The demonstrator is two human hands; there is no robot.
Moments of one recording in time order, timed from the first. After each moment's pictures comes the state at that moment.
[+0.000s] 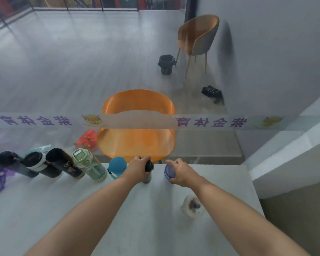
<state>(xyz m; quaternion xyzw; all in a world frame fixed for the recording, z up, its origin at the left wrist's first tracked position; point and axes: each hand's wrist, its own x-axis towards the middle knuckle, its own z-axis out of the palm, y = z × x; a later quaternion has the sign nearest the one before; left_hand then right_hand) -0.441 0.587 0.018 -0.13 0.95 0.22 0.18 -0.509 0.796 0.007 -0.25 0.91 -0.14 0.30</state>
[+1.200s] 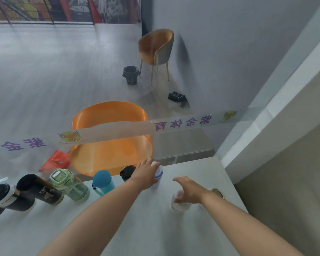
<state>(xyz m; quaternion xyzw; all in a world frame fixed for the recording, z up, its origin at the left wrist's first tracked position) -0.456 0.646 0.032 0.13 0.98 0.11 0.14 -0.439 0.877 0.024 -0.13 0.92 -0.17 0.33</state>
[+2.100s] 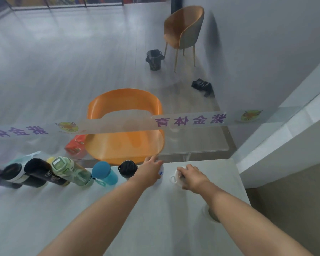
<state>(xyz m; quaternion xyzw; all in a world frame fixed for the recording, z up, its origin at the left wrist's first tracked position) -0.481 0.678 0.002 0.04 0.98 0.13 0.17 -0.521 0.894 -0.018 -0.20 0.93 -0.07 0.30</state>
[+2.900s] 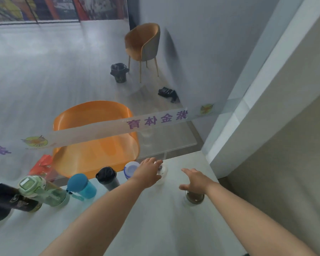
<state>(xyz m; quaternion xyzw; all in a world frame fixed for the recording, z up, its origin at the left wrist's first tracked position) -0.476 0.748 0.026 0.16 0.97 0.14 0.13 -0.464 0.991 0.020 -0.07 0.94 -0.14 0.31</state>
